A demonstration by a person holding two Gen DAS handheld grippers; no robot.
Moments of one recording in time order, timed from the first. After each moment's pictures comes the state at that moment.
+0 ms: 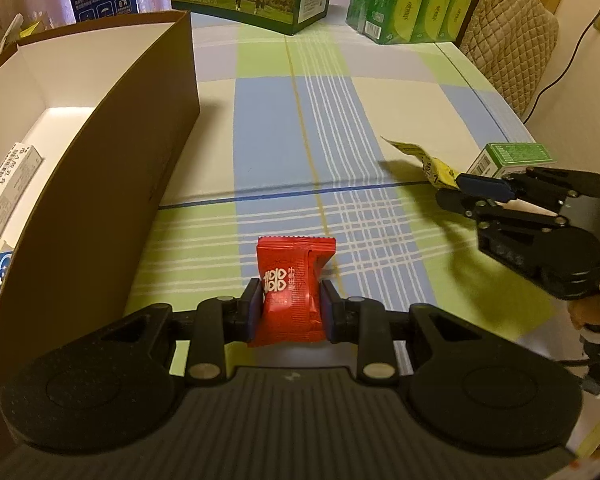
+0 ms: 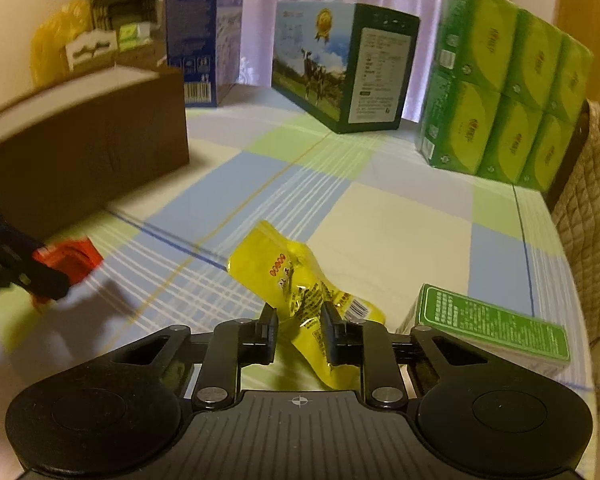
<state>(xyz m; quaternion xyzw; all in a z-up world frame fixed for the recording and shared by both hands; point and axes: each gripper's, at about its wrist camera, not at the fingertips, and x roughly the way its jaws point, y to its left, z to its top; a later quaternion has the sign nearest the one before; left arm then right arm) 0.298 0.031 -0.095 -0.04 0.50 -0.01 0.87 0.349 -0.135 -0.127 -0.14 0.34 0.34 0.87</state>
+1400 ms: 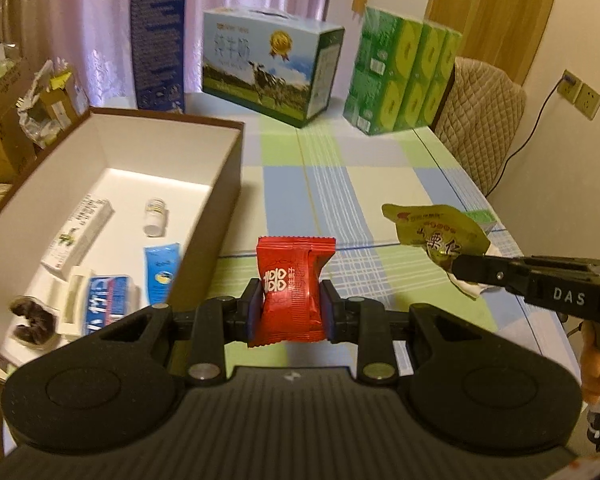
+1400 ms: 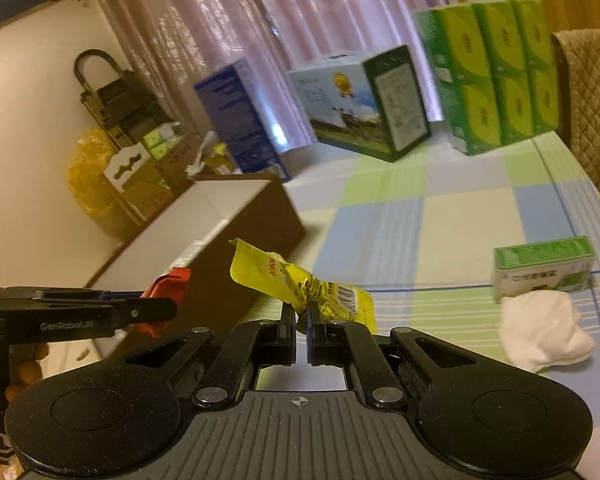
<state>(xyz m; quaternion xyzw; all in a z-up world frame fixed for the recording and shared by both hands) 0.211 0.077 0.008 -0.06 0.40 -0.01 0.91 0.255 -0.133 -0.014 0.07 0.37 0.38 0.84</state>
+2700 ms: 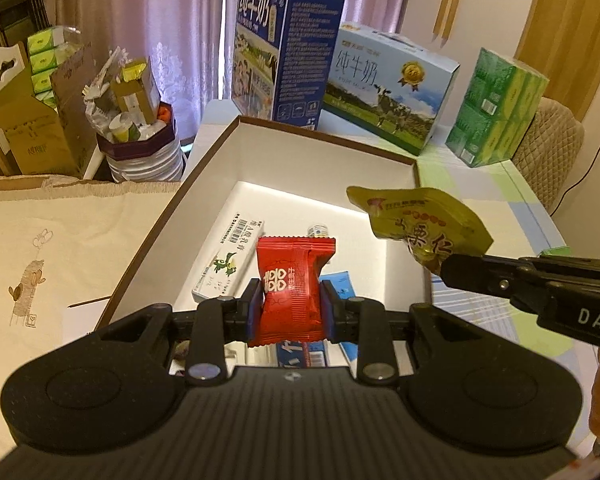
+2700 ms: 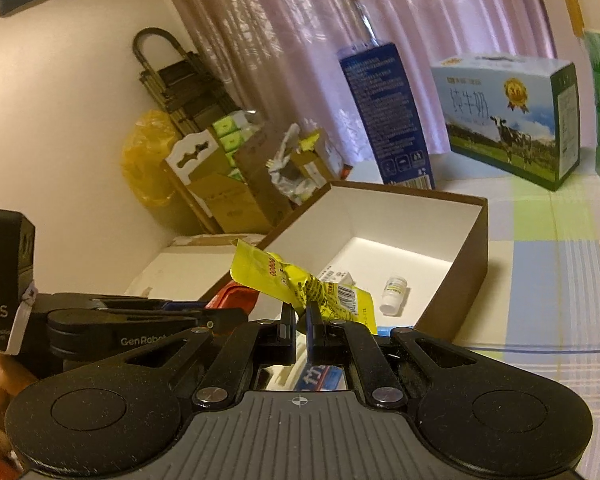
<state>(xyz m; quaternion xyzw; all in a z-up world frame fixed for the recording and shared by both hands) 0.217 0.263 0.014 -0.08 0.41 0.05 0.91 0.250 0.091 -0.006 0.07 0.37 0.44 0.82</state>
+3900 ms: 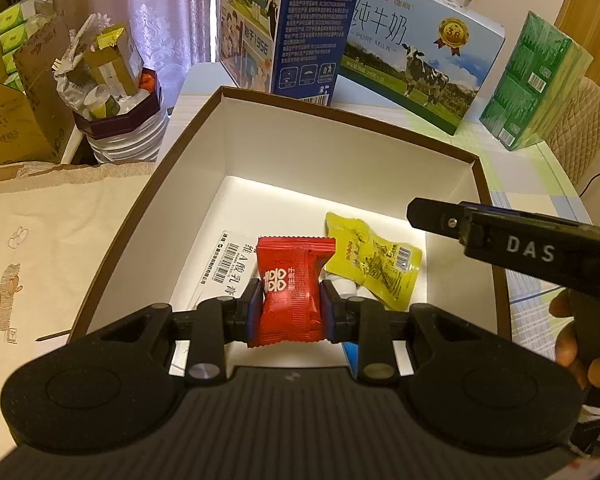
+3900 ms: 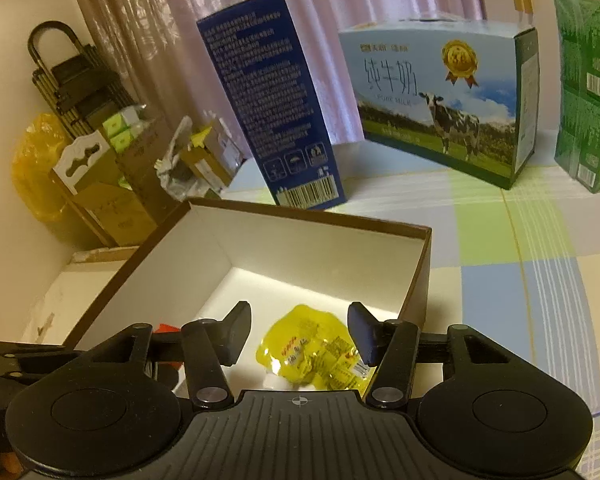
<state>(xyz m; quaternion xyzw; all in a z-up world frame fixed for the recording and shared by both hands) 0.334 0.281 -0.042 -0.08 0.46 0.04 0.88 0.369 0.138 -0.064 0.04 0.39 0.32 0.86</state>
